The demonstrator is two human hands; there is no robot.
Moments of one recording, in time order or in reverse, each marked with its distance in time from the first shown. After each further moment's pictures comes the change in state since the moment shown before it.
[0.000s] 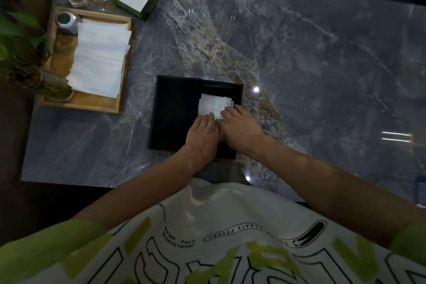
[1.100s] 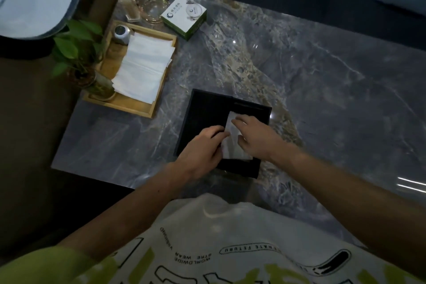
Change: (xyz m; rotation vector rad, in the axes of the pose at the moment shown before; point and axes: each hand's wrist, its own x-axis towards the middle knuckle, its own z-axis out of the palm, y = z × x) left_hand -0.051 -0.061 0.015 -0.697 0.407 0.045; right_hand 0.026 0.002 -0.032 0.367 0.066 -0.035
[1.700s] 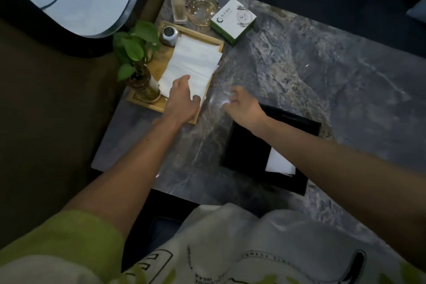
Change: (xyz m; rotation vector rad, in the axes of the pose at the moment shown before) left_hand 0.019 -0.153 -0.127 -0.190 0.319 -0.543; right_hand 0.143 -0.134 -0.039 0.742 0.098 0.378
